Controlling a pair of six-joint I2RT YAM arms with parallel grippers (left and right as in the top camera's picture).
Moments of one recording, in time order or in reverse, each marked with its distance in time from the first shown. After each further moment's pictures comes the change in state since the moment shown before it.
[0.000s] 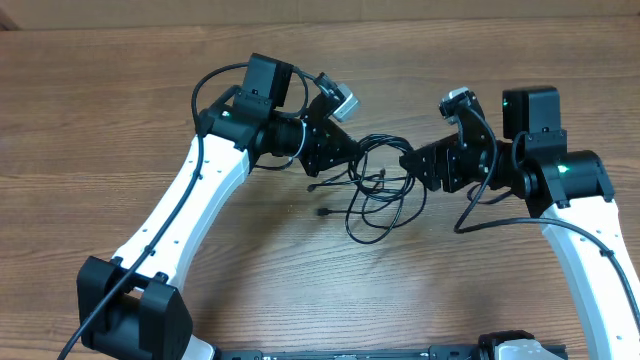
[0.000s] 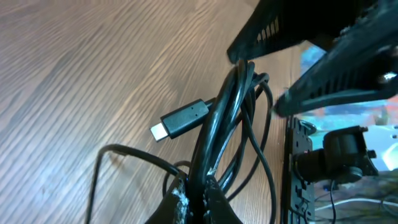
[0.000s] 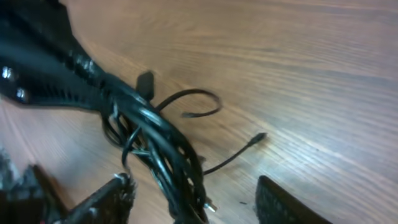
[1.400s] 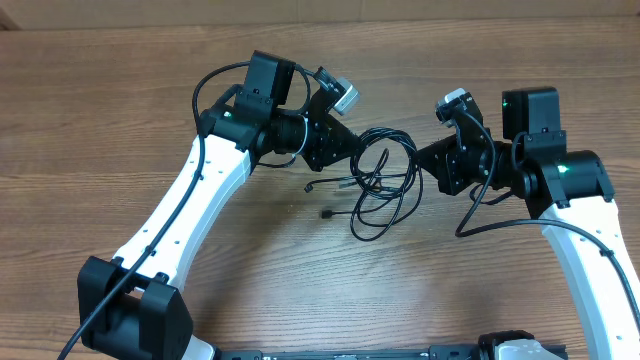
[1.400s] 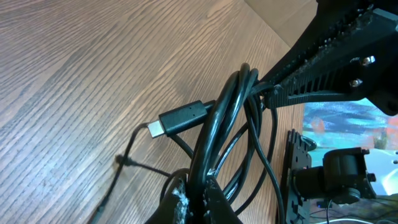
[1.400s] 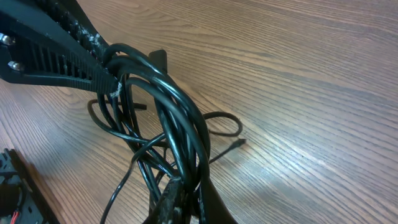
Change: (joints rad) left arm -0.003 0.000 0.000 0.043 -0.038 -0.133; right arm 0.000 0.000 0.000 0.003 0.024 -0.070
